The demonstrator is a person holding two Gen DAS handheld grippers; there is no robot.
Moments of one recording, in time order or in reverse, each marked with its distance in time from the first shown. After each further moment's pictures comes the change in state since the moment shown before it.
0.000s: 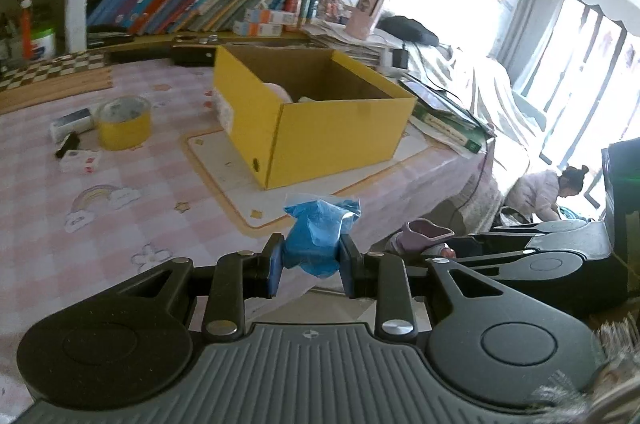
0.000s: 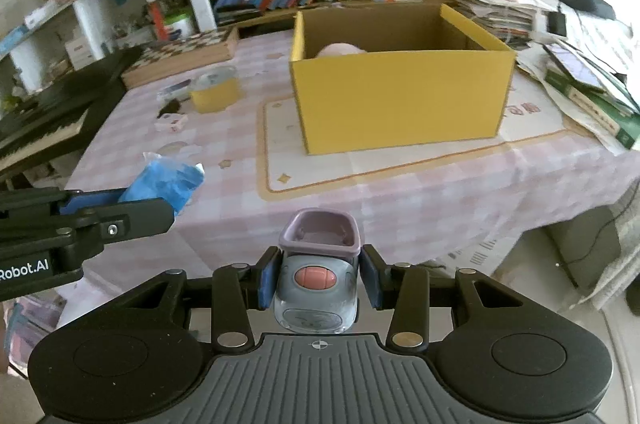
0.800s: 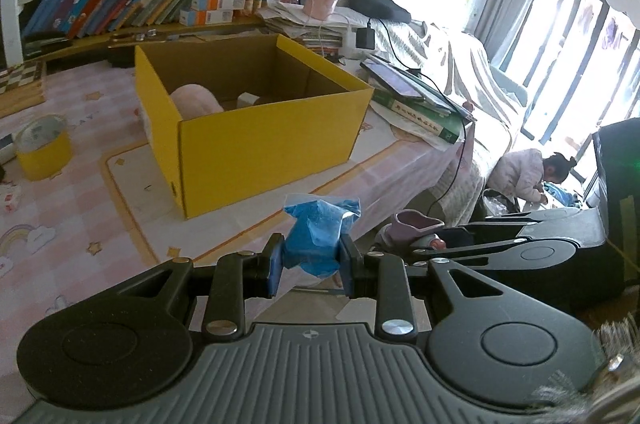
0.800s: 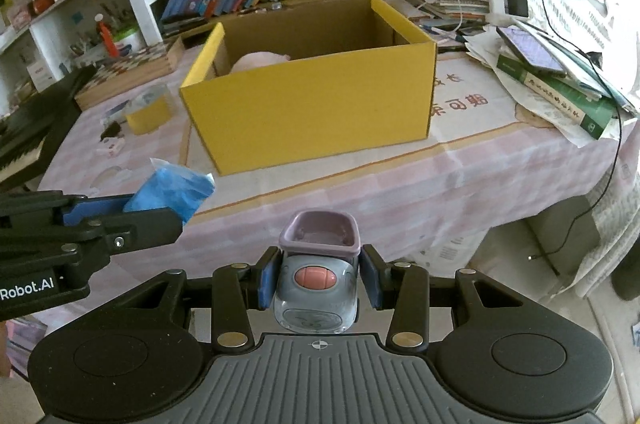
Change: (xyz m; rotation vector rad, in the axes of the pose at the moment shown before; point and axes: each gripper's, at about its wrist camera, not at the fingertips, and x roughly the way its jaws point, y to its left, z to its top) left arm 0.076 -0.058 0.038 0.055 0.062 -0.056; right arm 0.014 -0.084 0.027 0.060 0.025 -0.038
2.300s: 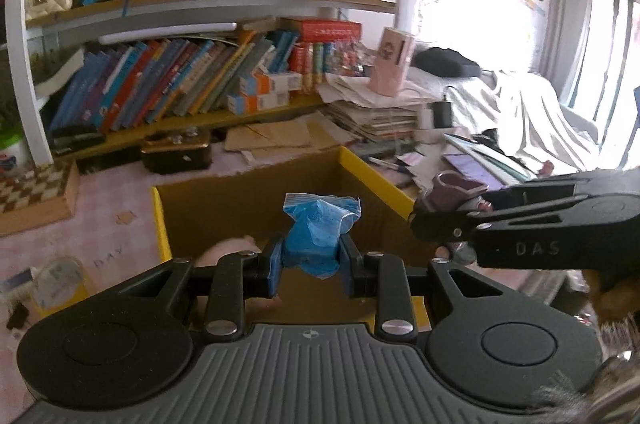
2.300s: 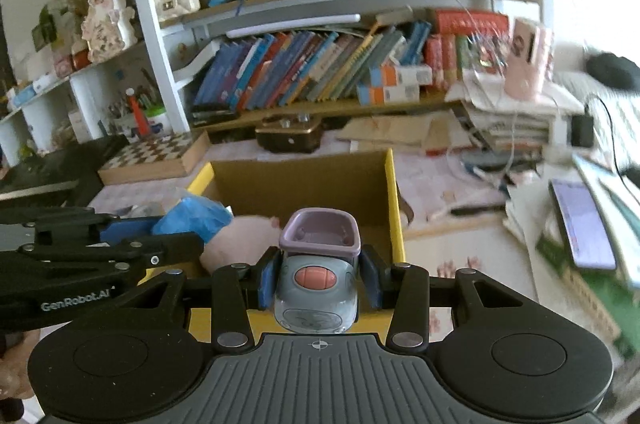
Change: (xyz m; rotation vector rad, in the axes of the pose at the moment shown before) left arm 0.091 0.002 0.133 0.032 -0.173 0.259; right arm 0.050 -0.072 0.164 -0.176 -0.216 0.199
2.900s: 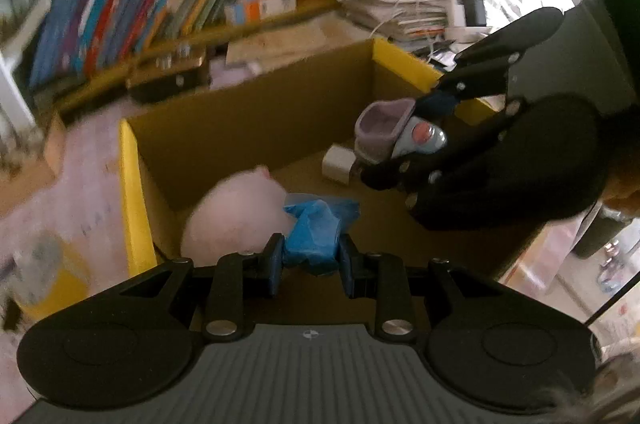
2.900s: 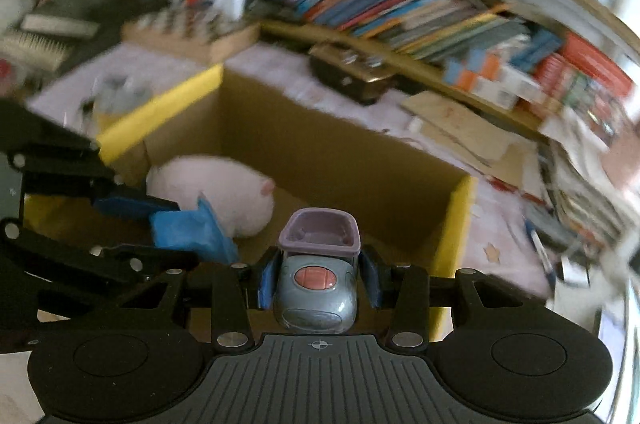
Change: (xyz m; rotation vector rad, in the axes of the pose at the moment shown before) left arm 0.093 0.012 -0.016 0.064 0.309 0.034; right arm 0.124 0.021 0.019 -0.494 0.243 0.078
